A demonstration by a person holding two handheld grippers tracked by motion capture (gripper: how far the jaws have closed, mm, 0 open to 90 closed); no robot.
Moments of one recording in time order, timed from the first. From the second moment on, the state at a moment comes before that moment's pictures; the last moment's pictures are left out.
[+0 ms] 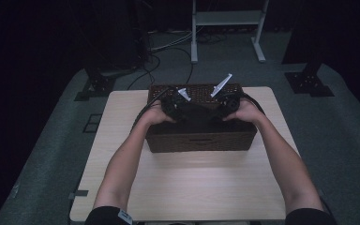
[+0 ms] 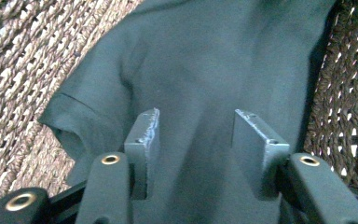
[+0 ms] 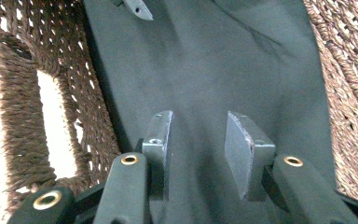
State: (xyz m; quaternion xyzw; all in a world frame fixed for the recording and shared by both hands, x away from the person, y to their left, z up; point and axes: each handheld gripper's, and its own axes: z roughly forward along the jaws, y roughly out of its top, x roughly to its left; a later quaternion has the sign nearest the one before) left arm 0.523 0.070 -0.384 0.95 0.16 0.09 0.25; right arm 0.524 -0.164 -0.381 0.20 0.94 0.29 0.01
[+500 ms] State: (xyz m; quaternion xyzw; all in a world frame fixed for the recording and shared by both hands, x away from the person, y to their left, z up) left arm 0.518 0.073 -0.377 0.95 0.16 0.09 0.26; right arm 0.518 -0.174 -0.374 0.21 0.93 0.30 0.02
